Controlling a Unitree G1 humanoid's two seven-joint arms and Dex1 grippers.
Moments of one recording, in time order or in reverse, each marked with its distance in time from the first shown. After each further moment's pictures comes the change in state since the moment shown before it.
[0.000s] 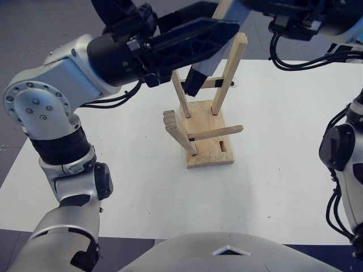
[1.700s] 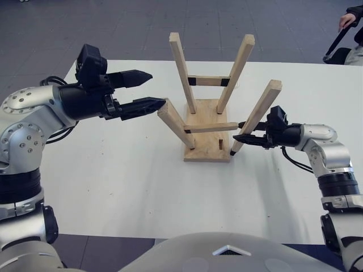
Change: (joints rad) left arm 0.387 0.417 -0.049 0.028 0.474 -0.248 -0.302; right arm 0.841 -0.062 0.249 0.060 -0.744 -1.019 0.298
